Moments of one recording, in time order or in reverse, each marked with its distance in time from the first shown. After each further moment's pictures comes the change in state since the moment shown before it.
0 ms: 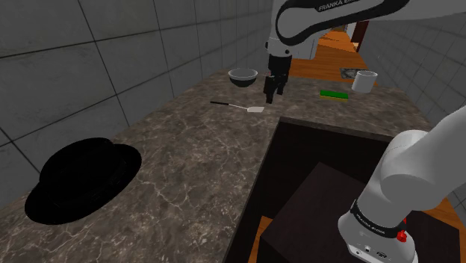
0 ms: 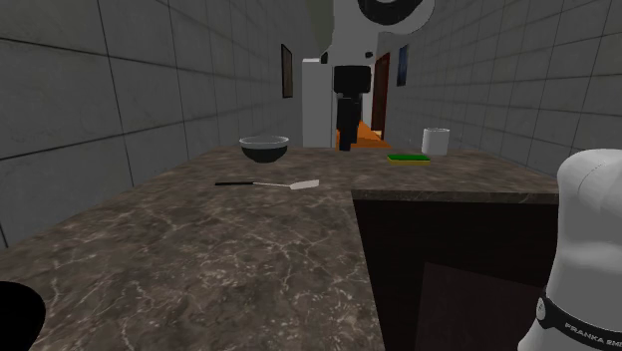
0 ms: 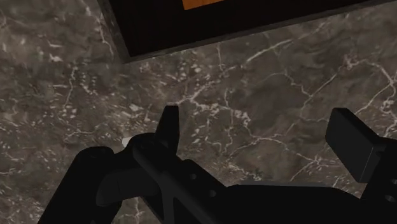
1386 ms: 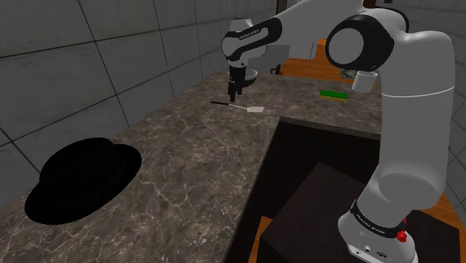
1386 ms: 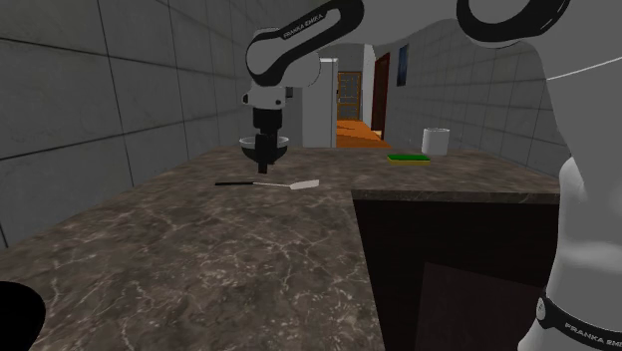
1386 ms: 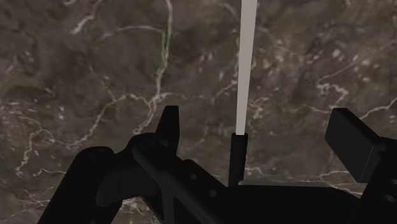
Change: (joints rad) arm -0.032 0.791 -0.052 0.701 0.156 0.116 -0.353
